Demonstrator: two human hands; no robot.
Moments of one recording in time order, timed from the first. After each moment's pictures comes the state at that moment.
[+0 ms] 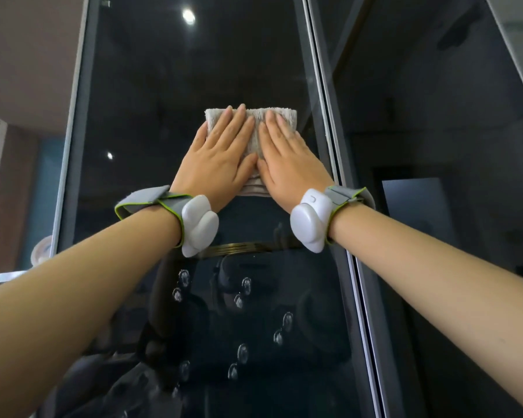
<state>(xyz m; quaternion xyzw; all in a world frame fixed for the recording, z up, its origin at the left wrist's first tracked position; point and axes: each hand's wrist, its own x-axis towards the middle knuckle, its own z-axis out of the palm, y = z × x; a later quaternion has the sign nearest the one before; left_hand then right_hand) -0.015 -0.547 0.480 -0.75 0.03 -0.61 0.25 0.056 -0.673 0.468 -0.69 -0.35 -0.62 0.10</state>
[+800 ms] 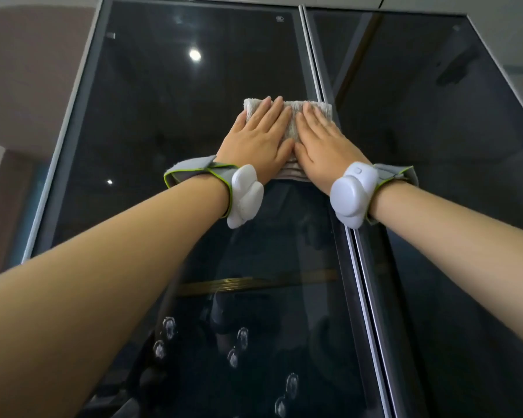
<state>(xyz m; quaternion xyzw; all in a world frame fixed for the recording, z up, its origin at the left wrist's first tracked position) 0.019 -0.586 0.548 -0.74 0.04 -0.61 0.27 0.084 -0.710 0.533 -0.71 -0.31 -0.62 0.11</state>
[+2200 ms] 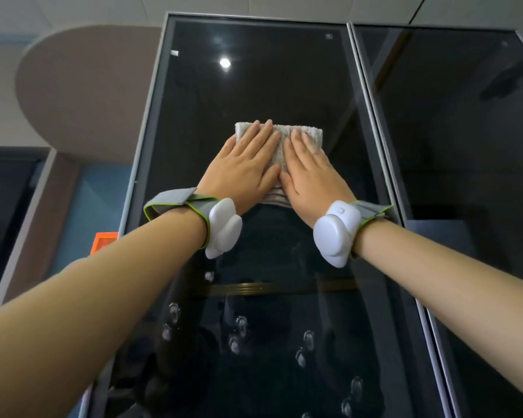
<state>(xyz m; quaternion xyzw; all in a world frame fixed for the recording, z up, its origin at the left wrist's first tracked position) -0.036 -0.503 0.526 -0.74 0.03 -0.62 0.27 0.036 -0.628 0.509 -0.68 -0.34 -0.64 0.11</state>
